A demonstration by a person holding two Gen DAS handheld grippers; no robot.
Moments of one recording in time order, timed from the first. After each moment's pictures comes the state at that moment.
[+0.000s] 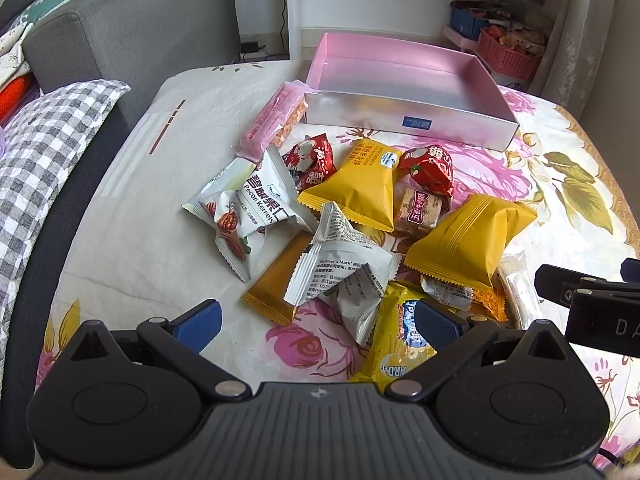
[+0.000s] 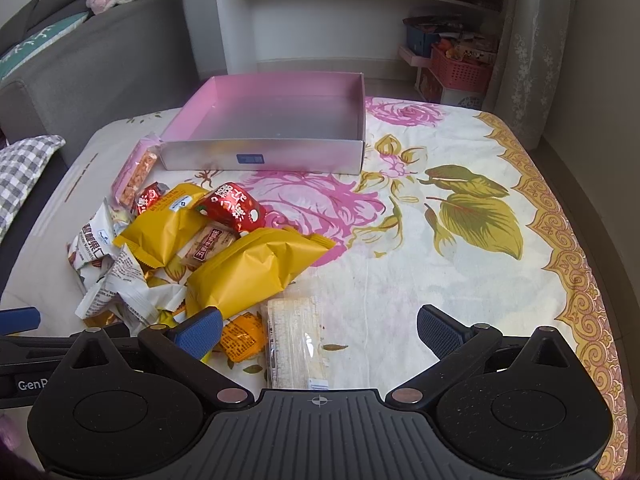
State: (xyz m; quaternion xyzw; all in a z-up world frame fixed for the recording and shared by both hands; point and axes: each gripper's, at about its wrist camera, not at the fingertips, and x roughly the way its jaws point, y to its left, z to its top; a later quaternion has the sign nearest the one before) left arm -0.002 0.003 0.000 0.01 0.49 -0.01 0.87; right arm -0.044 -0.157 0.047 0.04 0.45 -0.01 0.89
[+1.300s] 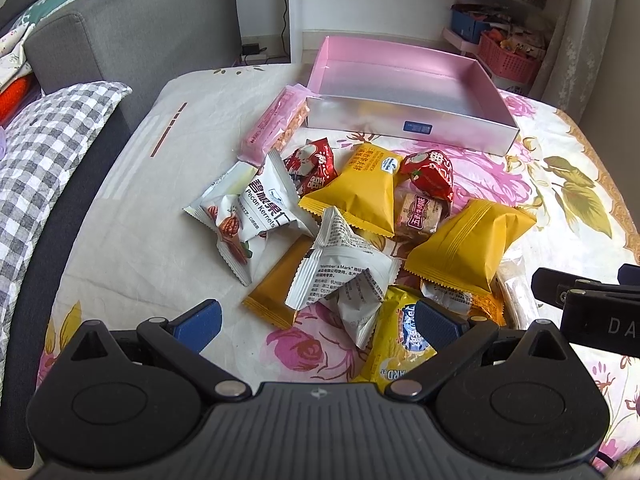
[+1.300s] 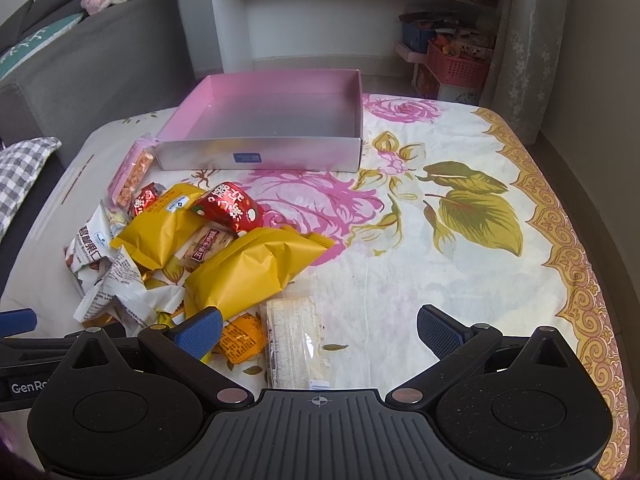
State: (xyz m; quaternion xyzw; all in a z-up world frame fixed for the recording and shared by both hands) left arm 0.001 0.004 0.003 0.01 0.49 -0.01 0.87; right arm -0.042 -0.157 0.046 0.05 0.45 -0.01 0.89
